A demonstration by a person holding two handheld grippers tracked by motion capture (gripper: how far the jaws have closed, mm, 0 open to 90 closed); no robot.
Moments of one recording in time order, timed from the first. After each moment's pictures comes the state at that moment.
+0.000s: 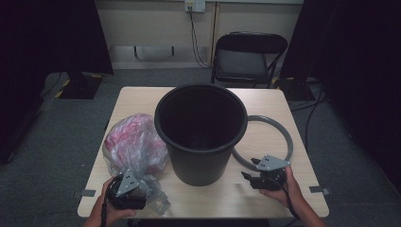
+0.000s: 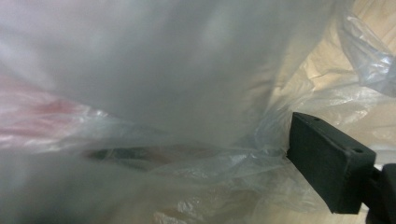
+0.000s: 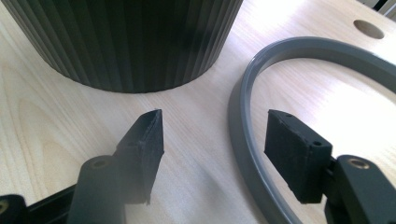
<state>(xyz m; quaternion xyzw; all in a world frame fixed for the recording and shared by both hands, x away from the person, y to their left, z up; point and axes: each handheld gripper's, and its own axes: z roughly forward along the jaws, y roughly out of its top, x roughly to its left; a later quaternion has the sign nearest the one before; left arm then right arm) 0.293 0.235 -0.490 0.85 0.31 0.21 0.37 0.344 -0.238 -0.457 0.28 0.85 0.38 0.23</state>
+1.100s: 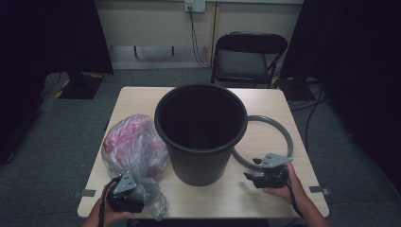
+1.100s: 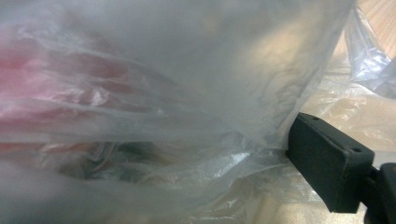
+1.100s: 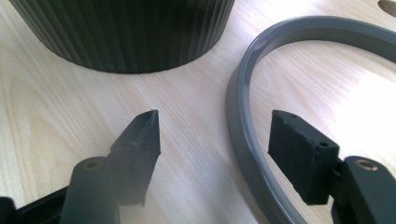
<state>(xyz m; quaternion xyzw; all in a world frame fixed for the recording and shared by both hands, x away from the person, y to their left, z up) 0.294 0.244 -0.501 0.85 0.32 0.14 0.39 0.358 -0.253 -0.467 0.27 0.86 0.37 0.20</state>
